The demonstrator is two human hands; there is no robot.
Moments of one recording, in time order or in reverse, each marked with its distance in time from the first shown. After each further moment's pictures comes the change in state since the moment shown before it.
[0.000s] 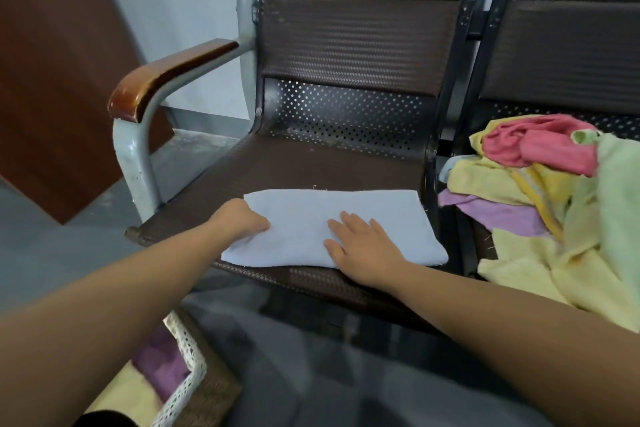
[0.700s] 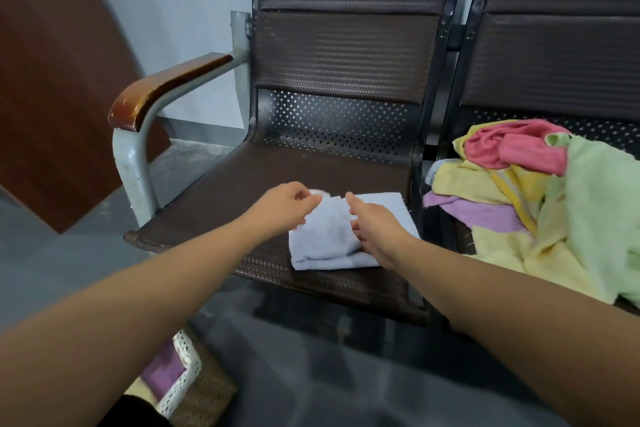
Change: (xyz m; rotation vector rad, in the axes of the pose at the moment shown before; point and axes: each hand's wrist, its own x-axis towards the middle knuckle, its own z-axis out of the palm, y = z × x) left_hand -0.066 0.069 0.009 -0.192 -0.049 0.475; right_hand -0.011 0.009 -0.041 1.214 0.138 0.416
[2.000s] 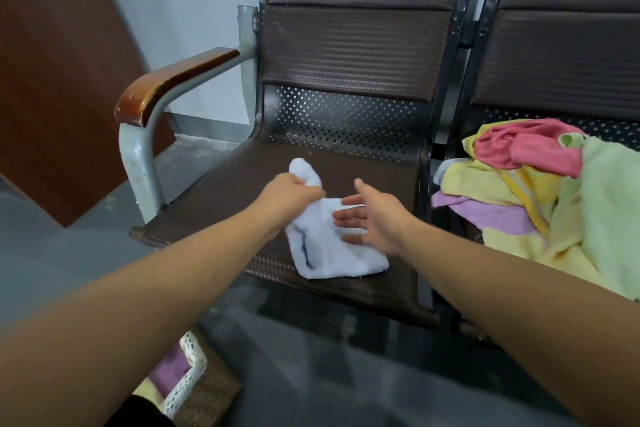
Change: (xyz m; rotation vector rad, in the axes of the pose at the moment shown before) left_hand 0.009 0.002 -0.003 -0.259 0.137 -0.146; right_hand 0.008 -0.022 0.005 0.225 -0.100 0.116
